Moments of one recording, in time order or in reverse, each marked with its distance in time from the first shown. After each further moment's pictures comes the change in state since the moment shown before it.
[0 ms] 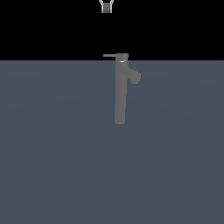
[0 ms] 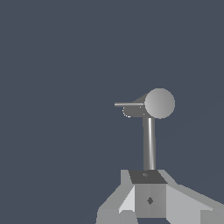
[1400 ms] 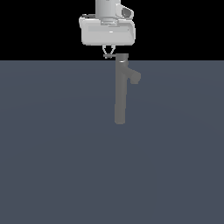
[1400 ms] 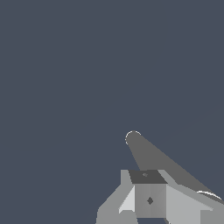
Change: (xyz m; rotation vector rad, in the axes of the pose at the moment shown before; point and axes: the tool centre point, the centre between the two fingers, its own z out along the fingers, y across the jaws) arm 0.098 0.007 0.120 0.016 -0.029 -0.017
